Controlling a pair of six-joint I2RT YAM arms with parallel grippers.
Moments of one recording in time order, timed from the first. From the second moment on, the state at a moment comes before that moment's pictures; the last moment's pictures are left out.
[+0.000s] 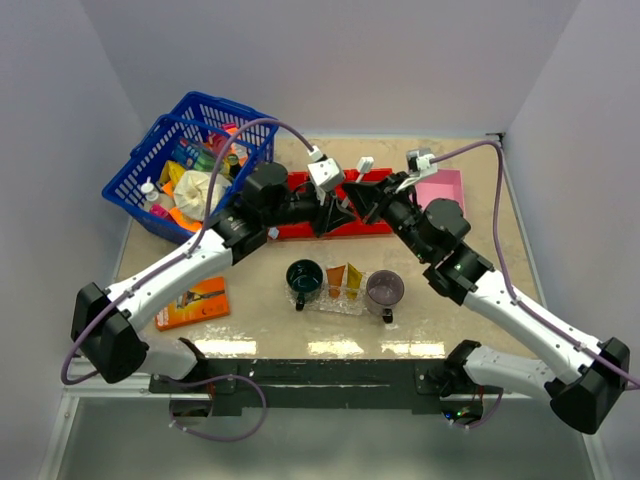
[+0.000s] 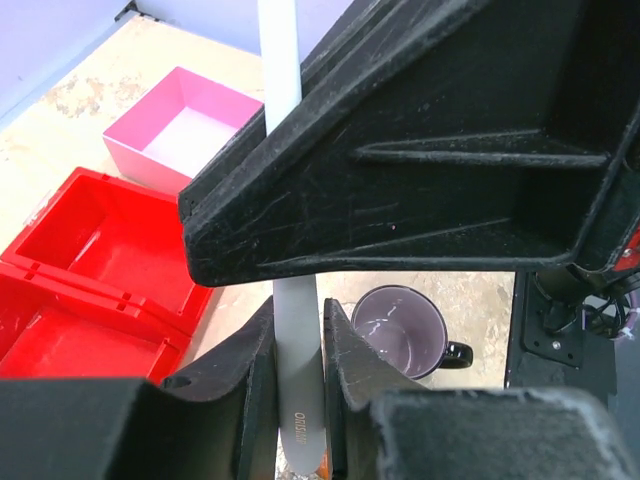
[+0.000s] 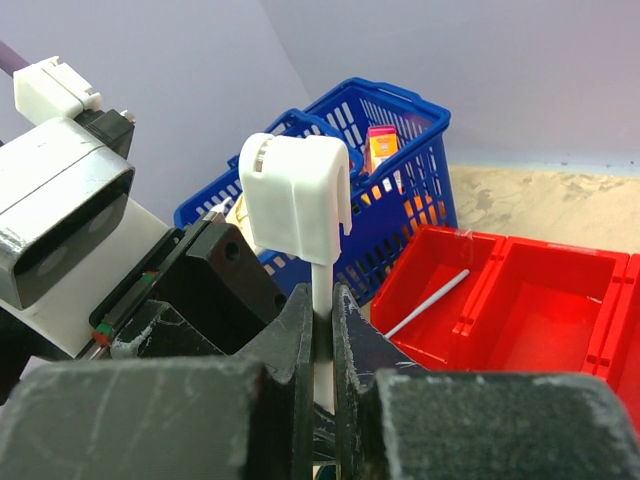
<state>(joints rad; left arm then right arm) -0.72 1.38 1.19 -0.02 0.50 -0.01 0.74 1.03 0.93 0.24 0.09 0.47</state>
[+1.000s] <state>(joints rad) -0.60 1.27 1.02 -0.14 0.94 0.16 0.66 0.98 1.29 -0.43 -0.25 0.26</state>
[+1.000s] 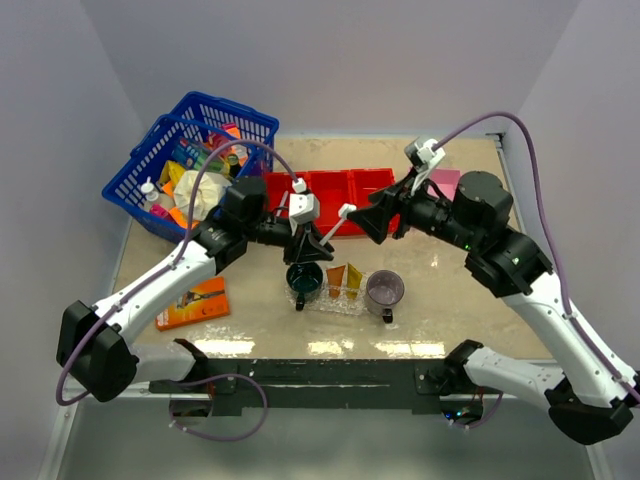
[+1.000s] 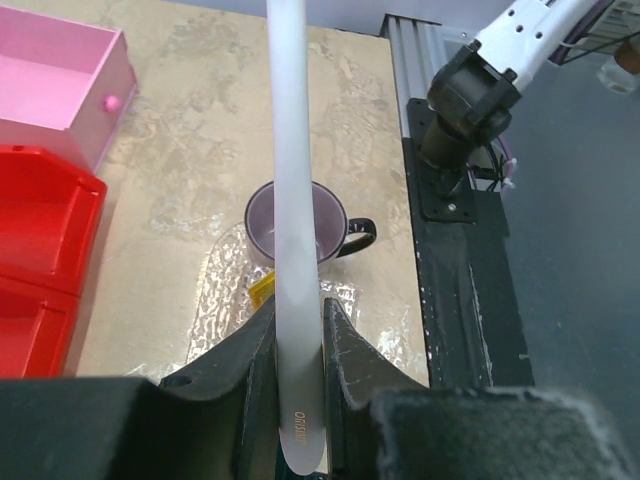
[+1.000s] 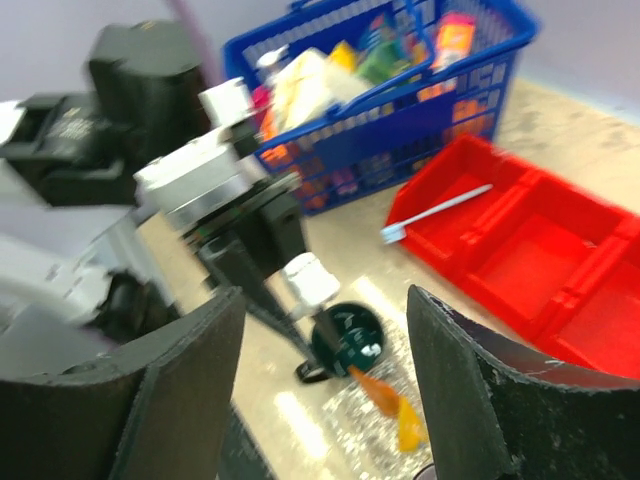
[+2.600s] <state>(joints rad) -0.62 1.27 1.02 -0.14 0.98 0.17 0.65 1.04 1.25 -0.40 -0.48 0.19</state>
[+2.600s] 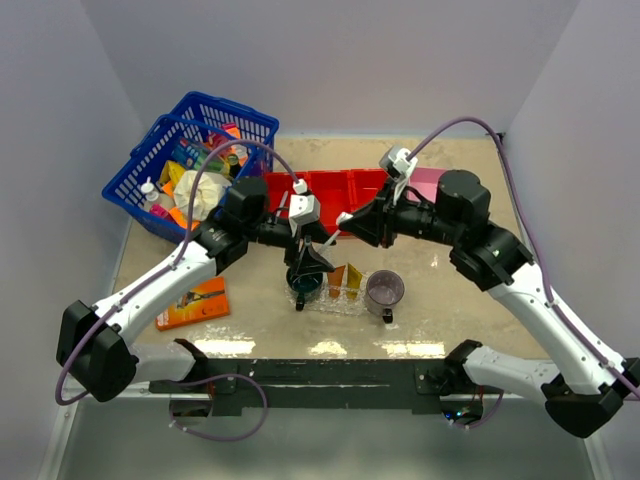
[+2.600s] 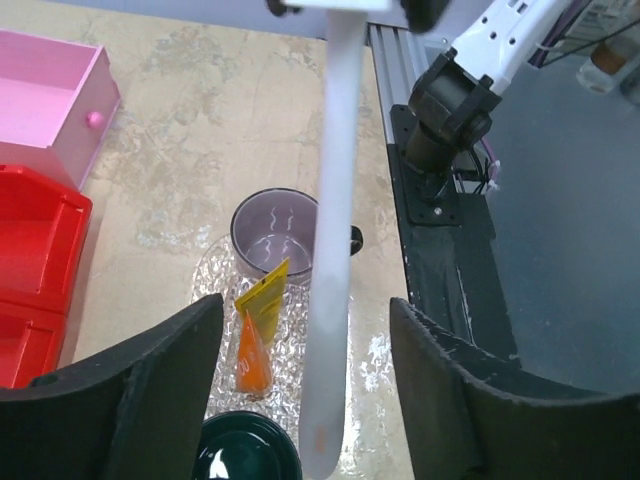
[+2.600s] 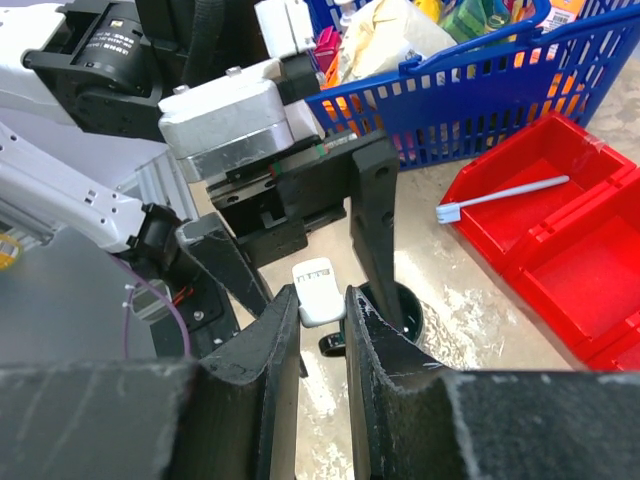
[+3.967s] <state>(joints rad) -0.35 1.15 0.89 0.13 0.52 0.00 0.87 0.80 1.05 -0.60 -0.01 0.16</state>
